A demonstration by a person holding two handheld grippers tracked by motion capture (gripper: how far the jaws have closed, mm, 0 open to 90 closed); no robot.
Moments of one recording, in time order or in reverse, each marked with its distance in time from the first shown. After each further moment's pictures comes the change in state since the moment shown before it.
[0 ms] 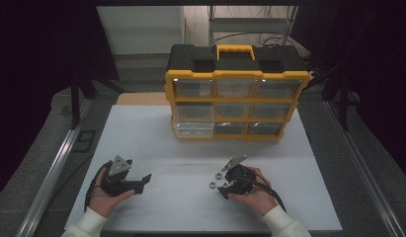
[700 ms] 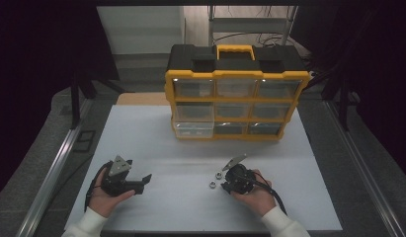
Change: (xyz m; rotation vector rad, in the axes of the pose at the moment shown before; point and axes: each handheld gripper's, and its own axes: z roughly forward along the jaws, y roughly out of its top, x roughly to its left) left arm -0.001 0.000 0.000 0.003 0.000 0.005; right arm -0.001 0.000 -0.001 0.027 0.023 0.027
